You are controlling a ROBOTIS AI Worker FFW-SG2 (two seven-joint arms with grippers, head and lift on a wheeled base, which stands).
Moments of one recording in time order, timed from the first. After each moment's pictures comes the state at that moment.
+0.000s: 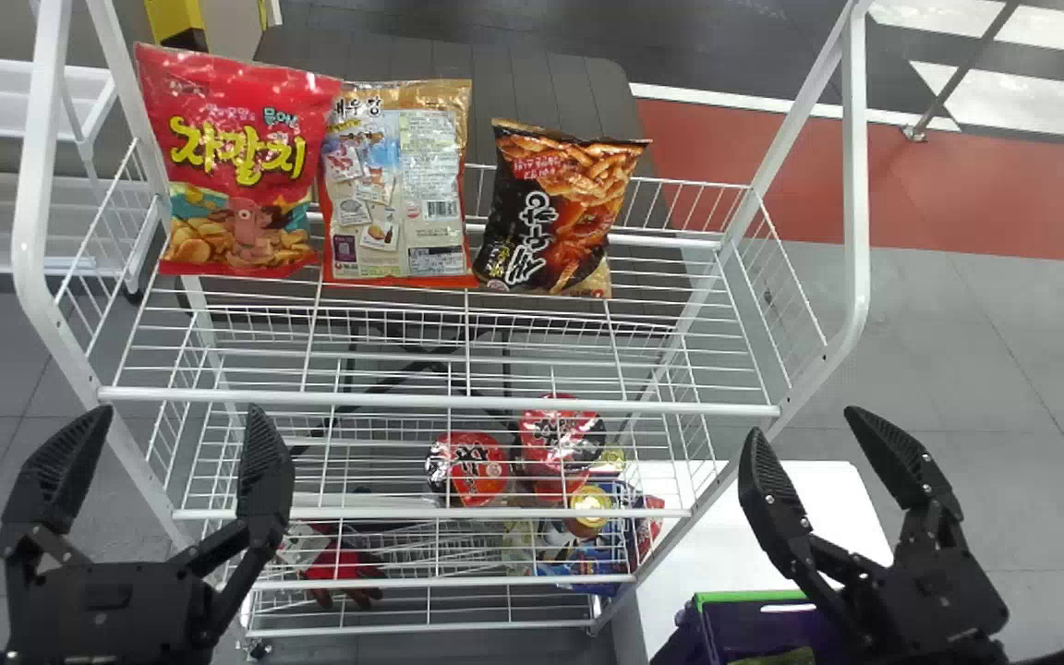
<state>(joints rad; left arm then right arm) 0.72 0.22 -0.29 -2.05 0.01 -0.34 0.32 0.83 0.00 -0.27 -2.12 -0.24 -0.31 0.47</state>
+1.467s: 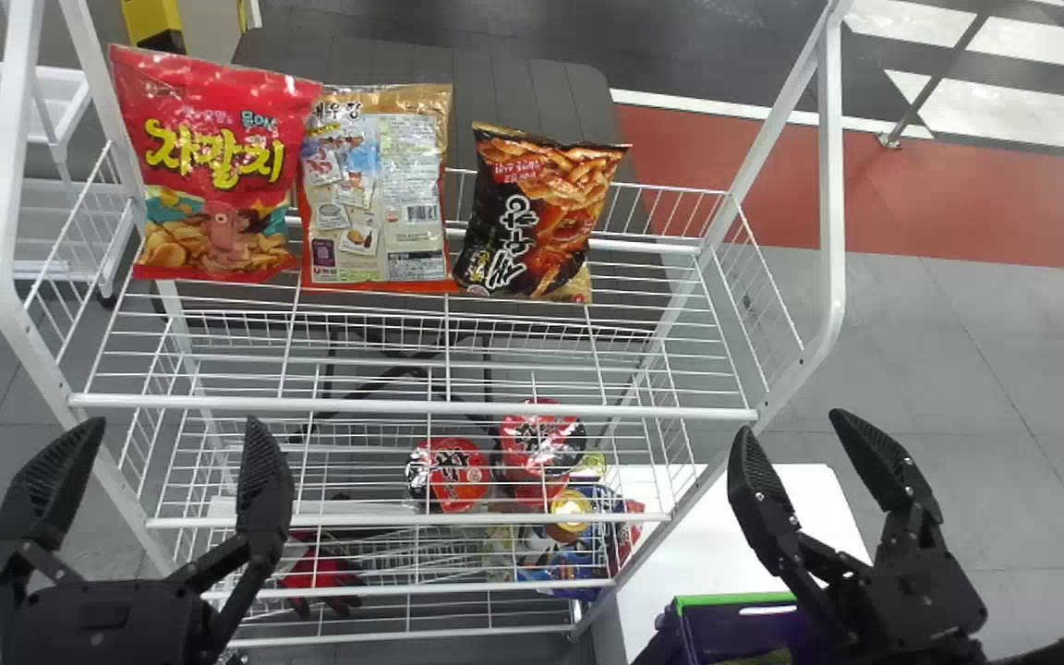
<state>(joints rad) 0.72 0.21 -0.32 -2.06 -0.03 -0.32 0.34 0.83 0.00 -0.27 -2.12 -0.29 -0.29 0.47</state>
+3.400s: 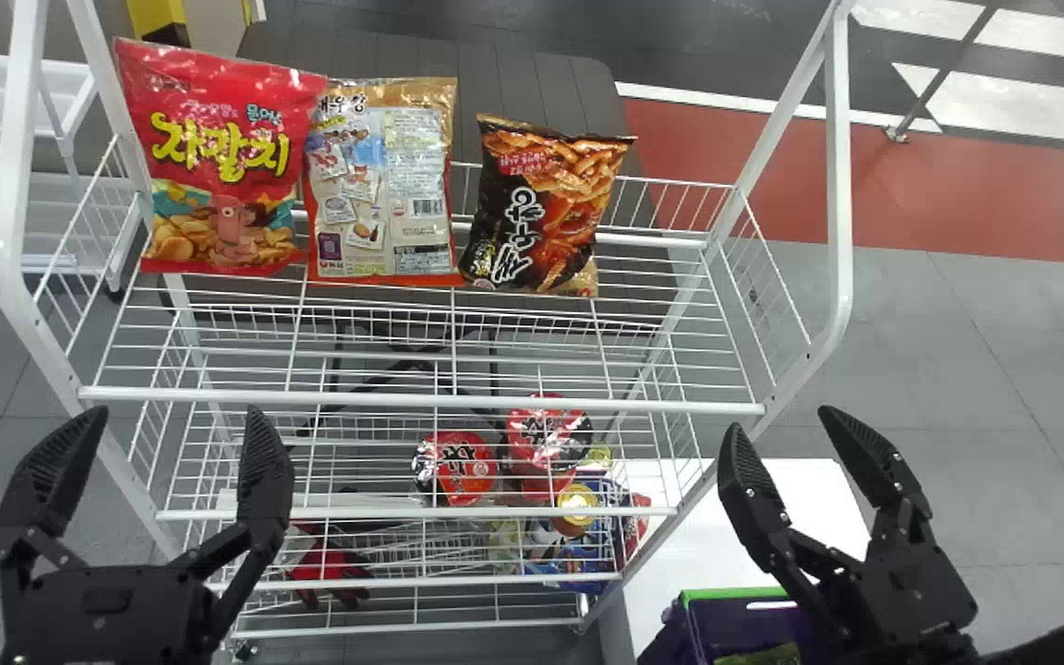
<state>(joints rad) 0.72 0.21 -0.30 -2.07 -0.02 -0.31 0.32 0.83 0.00 -0.25 -2.12 -0.29 -0.28 0.47</state>
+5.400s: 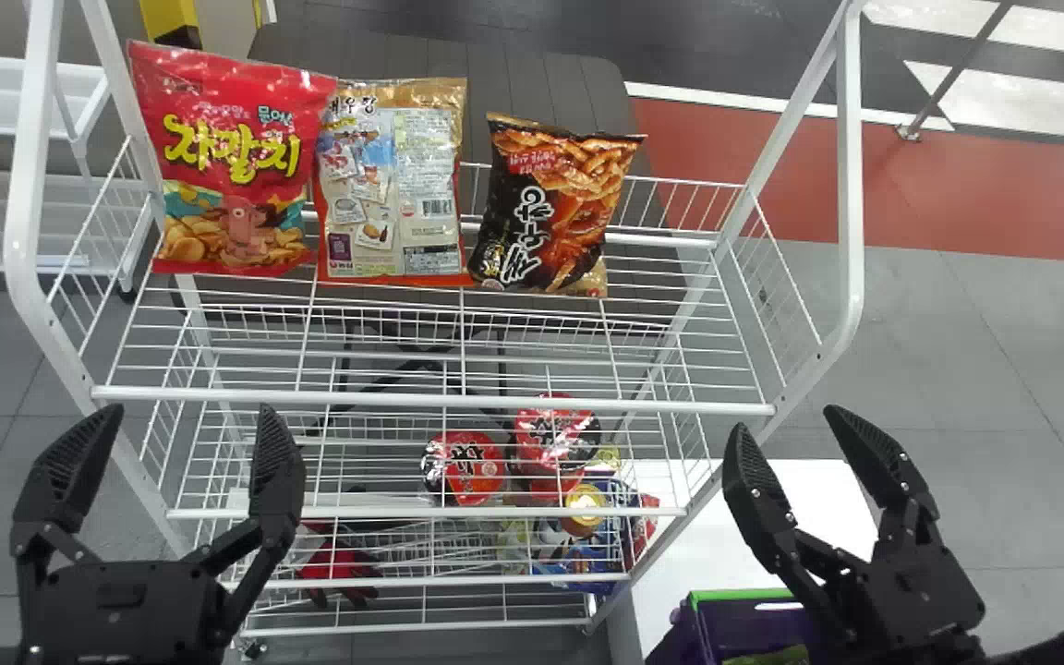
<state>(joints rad) 0.72 0.21 -0.31 -2.07 -0.01 -0.30 0.32 0.84 0.00 -0.24 -2.13 -0.29 -0.27 0.47</state>
